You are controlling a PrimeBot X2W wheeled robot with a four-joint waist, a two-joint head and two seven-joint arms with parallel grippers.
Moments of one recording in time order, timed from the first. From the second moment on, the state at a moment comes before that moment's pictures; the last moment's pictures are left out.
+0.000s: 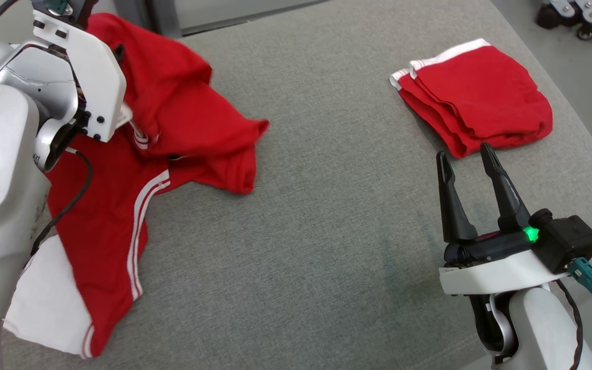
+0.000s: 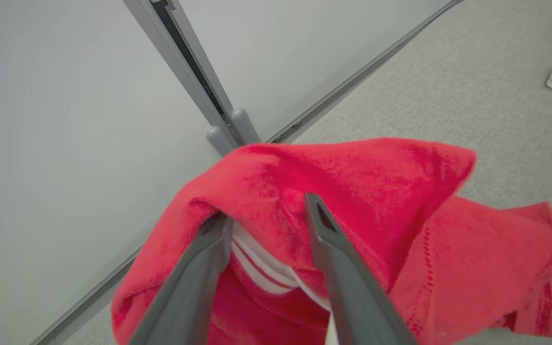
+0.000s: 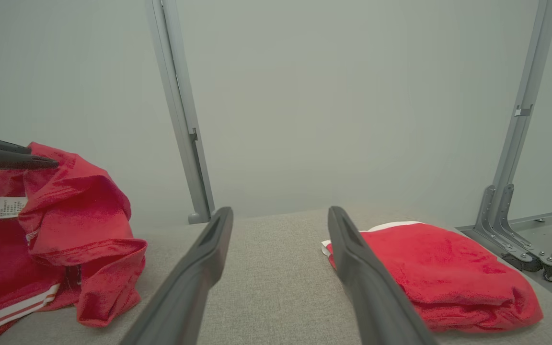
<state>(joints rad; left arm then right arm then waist) -0.98 0.41 -0.49 0.48 -0.36 -0.11 0.60 -0.27 -0.06 0.20 0.14 0.24 0.13 -0.26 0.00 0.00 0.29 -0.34</state>
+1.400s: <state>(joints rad) -0.12 0.18 -0.29 0.18 -0.48 0.08 -0.26 -0.06 -0.12 0.10 0.14 0.19 0.13 -0.26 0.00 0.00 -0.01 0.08</state>
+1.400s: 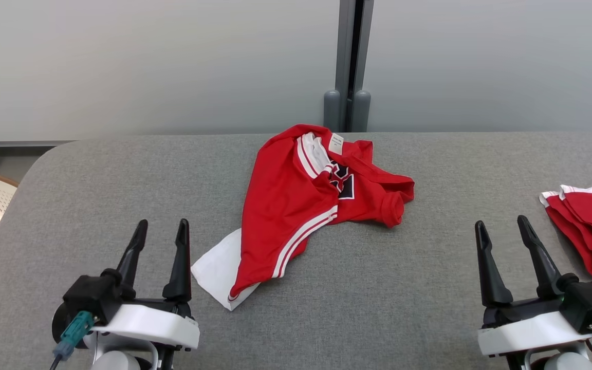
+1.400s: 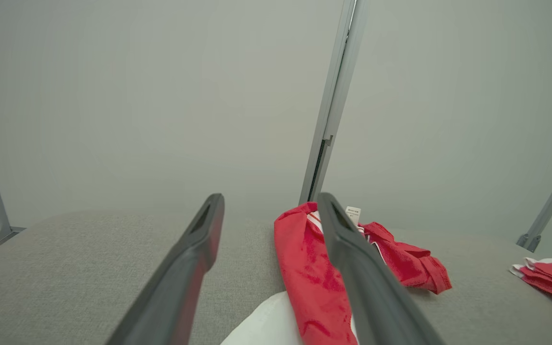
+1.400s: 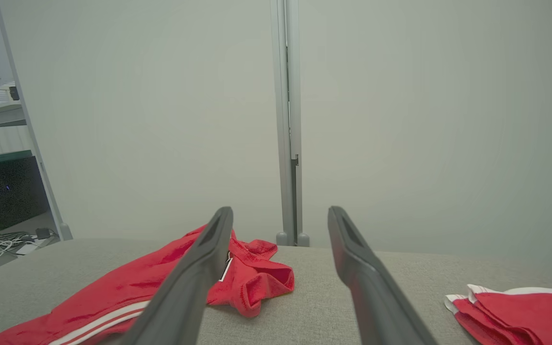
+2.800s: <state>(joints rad) -0.11 0.05 -0.37 0.12 -0.35 0.05 -0.26 -0.53 -0.26 0.27 0.62 0.46 0.13 -0.05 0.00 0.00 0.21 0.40</state>
